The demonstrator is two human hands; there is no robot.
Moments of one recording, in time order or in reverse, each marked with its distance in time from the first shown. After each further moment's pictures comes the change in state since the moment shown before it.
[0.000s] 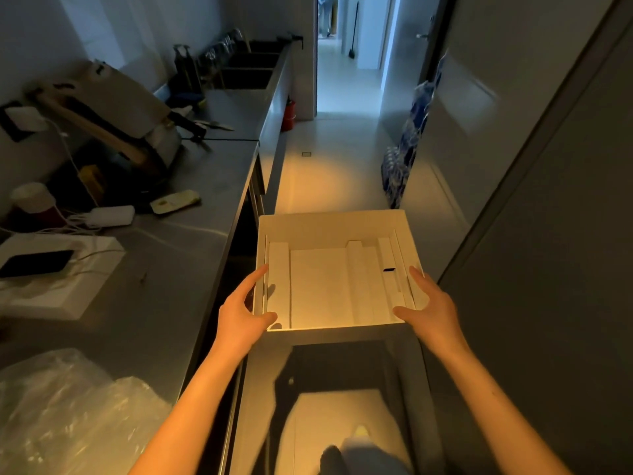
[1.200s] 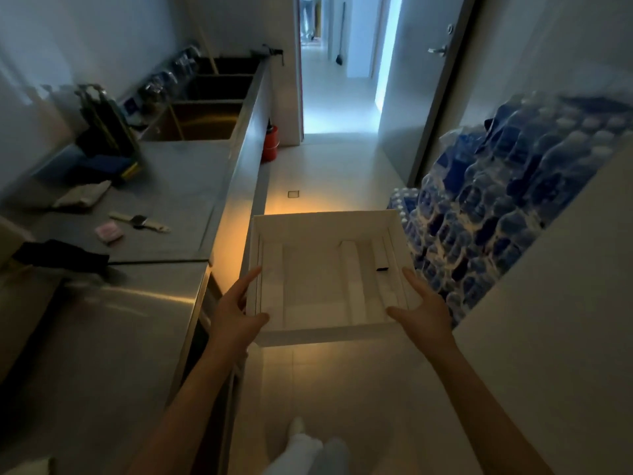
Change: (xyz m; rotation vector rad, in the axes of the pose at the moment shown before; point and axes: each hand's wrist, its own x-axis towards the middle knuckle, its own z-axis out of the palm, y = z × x) left_hand 0.711 0.028 0.090 -0.138 -0.070 0.044; right_hand 0.693 -0.090 0.108 -0.031 0.101 -0.027
